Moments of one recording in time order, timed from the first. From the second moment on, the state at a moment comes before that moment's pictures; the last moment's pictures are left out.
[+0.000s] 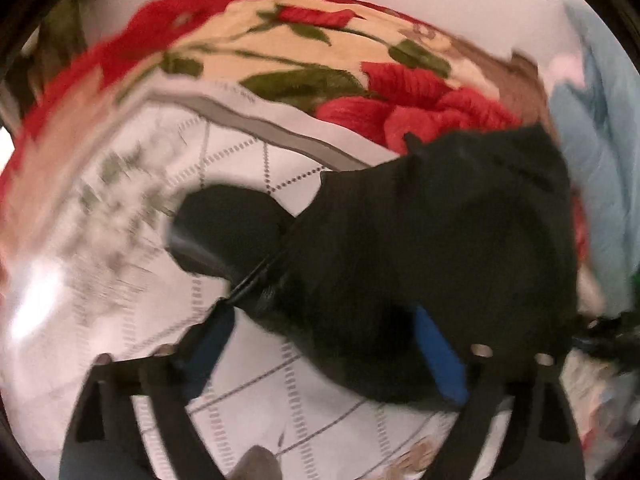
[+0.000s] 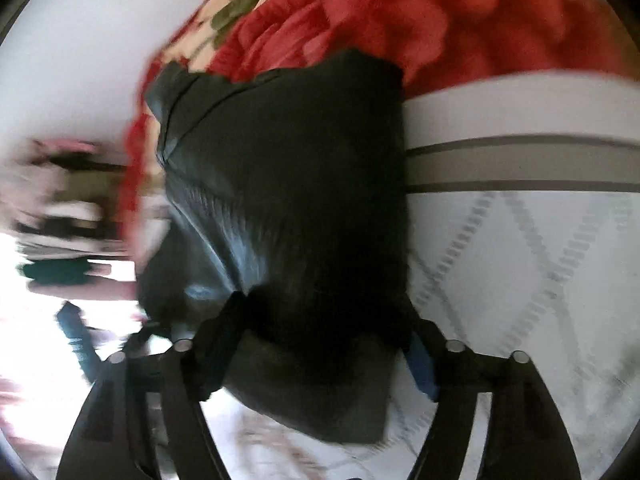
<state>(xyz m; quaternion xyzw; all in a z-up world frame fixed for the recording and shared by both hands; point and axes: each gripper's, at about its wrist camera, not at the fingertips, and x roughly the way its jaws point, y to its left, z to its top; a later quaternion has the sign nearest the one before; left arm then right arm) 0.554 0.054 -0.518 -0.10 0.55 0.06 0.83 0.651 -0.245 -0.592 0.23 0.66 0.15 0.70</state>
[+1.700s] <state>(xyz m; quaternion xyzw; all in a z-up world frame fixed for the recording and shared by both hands) 0.207 0.036 -0.040 0.01 0.42 -0.01 0.91 0.165 -0.141 -0.002 -0.02 0.43 -0.14 0.89</state>
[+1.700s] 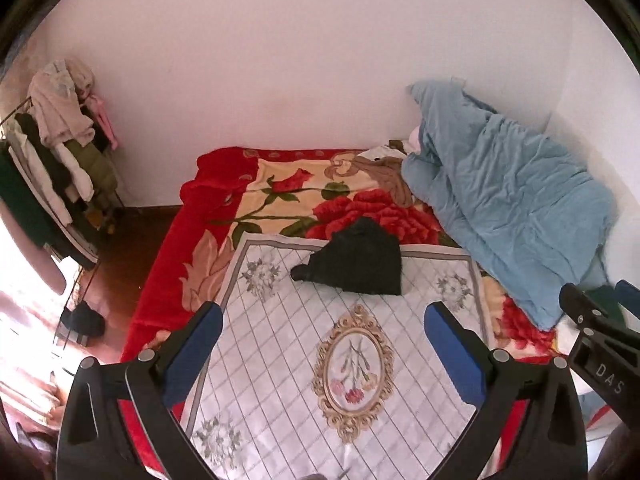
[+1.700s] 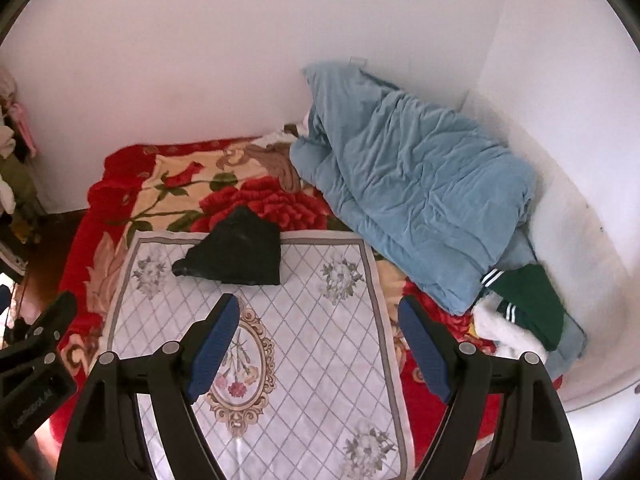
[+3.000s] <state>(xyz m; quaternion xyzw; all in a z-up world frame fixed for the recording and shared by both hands) 0.132 0.035 0.032 0.00 0.40 0.00 0.92 0.088 -0.142 0.084 -0.03 0.42 -0.09 0.90</state>
